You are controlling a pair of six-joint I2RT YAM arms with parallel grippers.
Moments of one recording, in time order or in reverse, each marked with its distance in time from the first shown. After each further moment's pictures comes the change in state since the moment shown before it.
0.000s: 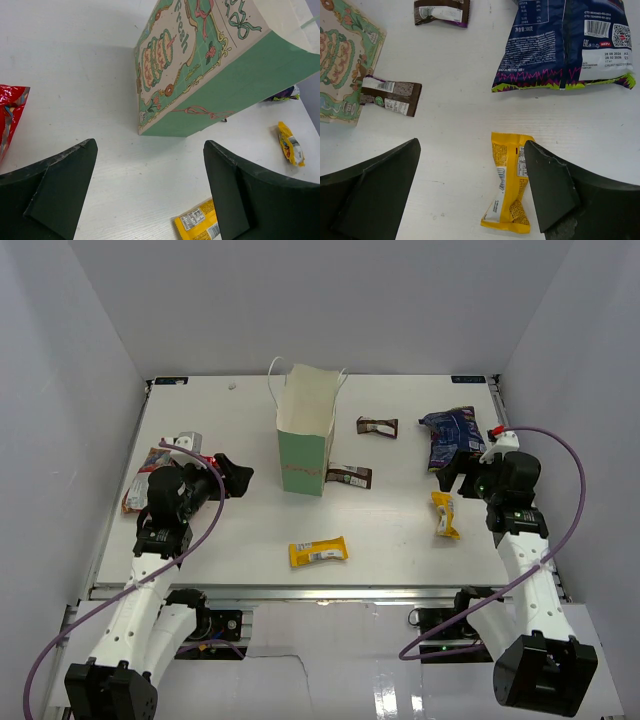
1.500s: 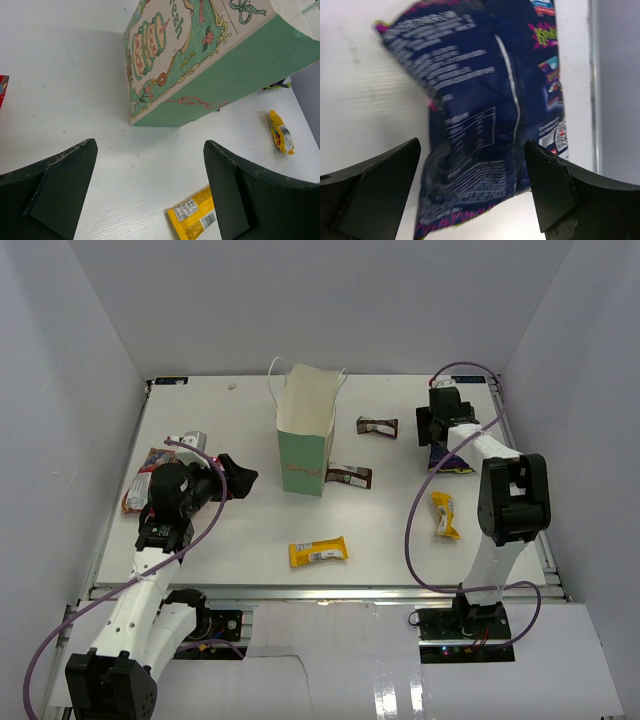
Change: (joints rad) left arm 0.000 0.044 0.004 -0.011 0.057 -0.016; right arm 0.259 0.966 0.639 0.019 0.676 -0.201
